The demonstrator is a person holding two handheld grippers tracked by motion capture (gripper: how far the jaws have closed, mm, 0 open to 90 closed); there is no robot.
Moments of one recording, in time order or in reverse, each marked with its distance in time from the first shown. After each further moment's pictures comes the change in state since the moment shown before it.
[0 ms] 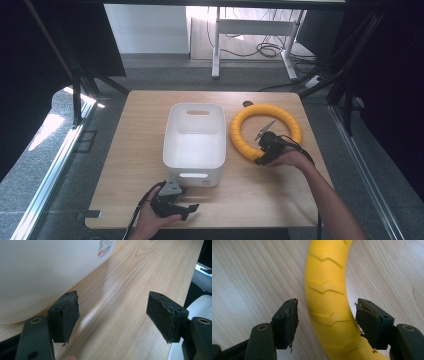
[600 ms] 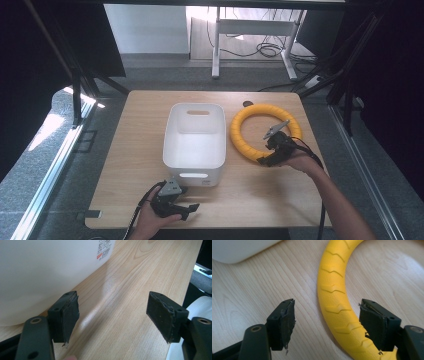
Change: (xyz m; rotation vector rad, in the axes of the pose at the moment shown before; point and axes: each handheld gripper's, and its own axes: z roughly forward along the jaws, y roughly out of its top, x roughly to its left) left arm -0.001 0.001 -0.001 -0.006 -0.003 0.001; right arm 0.018 -0.013 -0.044 -0.145 -0.019 0.029
